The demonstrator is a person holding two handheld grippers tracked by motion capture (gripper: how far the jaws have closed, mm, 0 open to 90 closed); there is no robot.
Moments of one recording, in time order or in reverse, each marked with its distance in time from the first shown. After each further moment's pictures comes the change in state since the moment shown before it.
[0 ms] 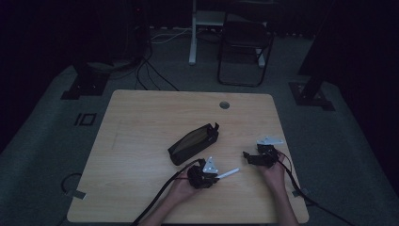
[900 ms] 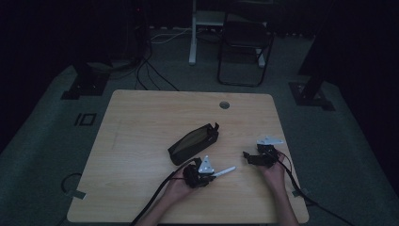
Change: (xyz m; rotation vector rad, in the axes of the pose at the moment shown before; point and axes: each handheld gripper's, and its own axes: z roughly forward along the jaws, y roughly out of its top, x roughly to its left) left arm 0.002 -0.002 -0.018 -0.022 0.043 0.018; right arm 0.000 0.000 0.000 0.000 0.001 0.000
